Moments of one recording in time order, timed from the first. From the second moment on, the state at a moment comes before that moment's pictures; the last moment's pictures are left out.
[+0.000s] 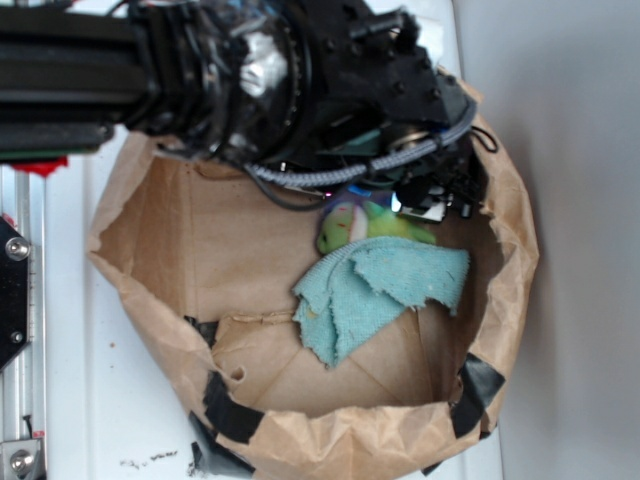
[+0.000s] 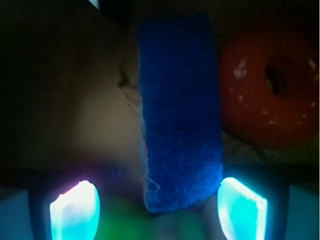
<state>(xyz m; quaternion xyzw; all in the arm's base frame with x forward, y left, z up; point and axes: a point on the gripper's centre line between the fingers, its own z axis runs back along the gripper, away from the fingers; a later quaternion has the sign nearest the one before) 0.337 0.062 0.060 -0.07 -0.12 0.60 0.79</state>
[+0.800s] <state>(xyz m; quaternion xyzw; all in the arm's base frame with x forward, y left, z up) 0.350 0.066 0.043 0.00 -0.13 0.60 0.79</state>
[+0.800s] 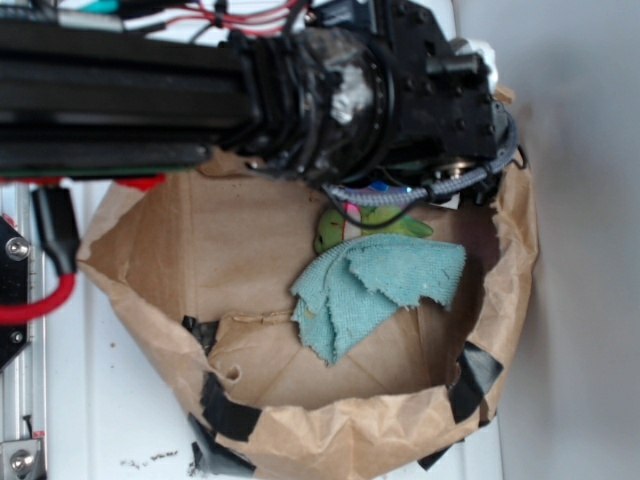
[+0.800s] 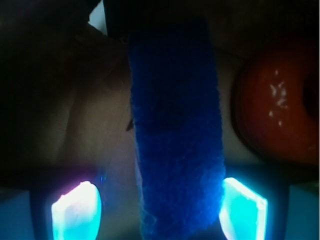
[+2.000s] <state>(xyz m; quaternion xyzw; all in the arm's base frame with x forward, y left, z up) 0.292 0.030 0.127 -0.03 -0.08 0.32 0.95</state>
